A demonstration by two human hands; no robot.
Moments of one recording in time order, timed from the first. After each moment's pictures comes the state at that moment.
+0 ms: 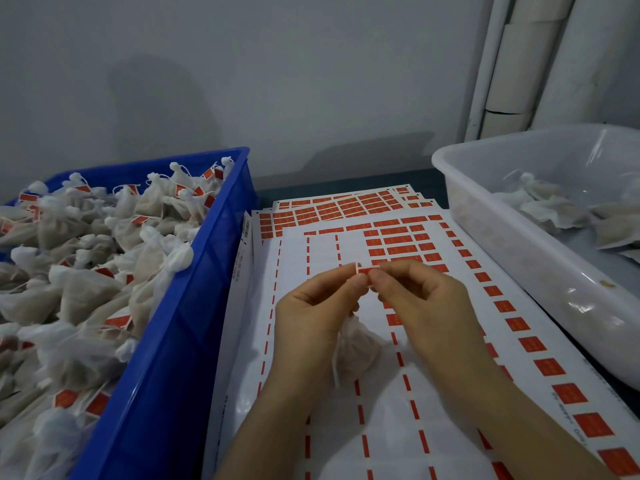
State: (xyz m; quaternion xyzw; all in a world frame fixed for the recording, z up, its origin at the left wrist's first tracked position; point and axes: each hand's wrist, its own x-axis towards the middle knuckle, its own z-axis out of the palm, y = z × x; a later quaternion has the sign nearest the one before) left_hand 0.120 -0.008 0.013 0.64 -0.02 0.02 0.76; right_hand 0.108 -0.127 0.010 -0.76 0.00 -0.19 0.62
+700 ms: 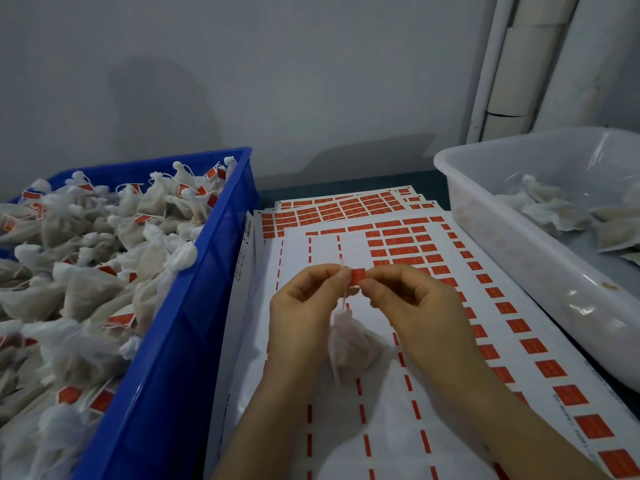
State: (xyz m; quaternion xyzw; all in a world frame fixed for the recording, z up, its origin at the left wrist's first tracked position) left_hand 0.129 0.000 0.010 0.69 -0.01 0.05 0.72; right_hand 0.107 -0.122 0.006 -0.77 -0.03 -0.19 0.61
